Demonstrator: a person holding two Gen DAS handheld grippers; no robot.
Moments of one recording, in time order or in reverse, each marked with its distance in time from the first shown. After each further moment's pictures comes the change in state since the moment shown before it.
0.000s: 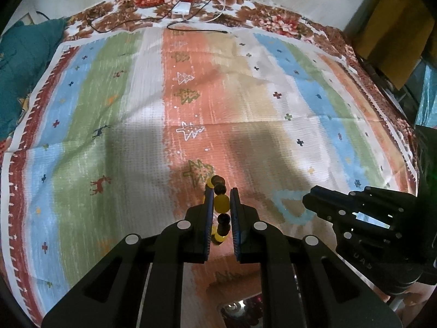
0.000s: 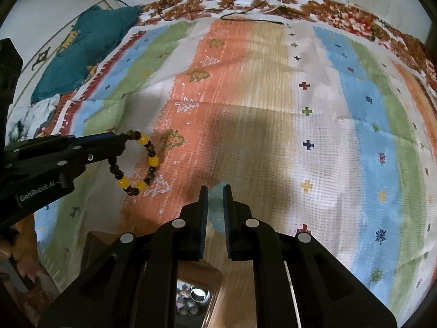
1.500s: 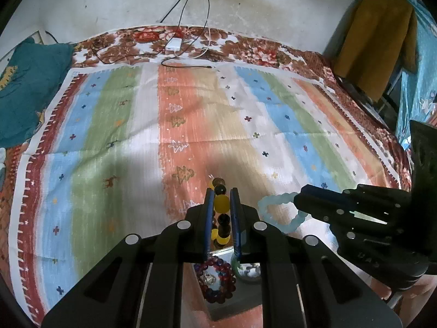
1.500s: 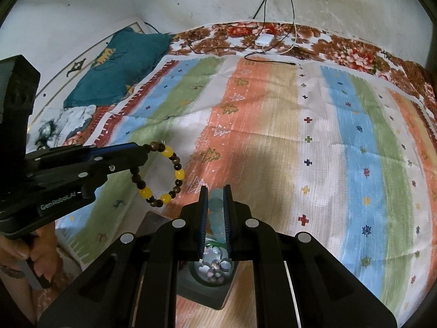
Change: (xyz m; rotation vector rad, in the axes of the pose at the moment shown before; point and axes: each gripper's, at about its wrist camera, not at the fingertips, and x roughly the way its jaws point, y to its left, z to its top) left arm -0.084 -0.031 -0.040 0.026 -0.169 -0.028; right arm -0.087 0.026 -0.031 -0.072 -0.166 0.071
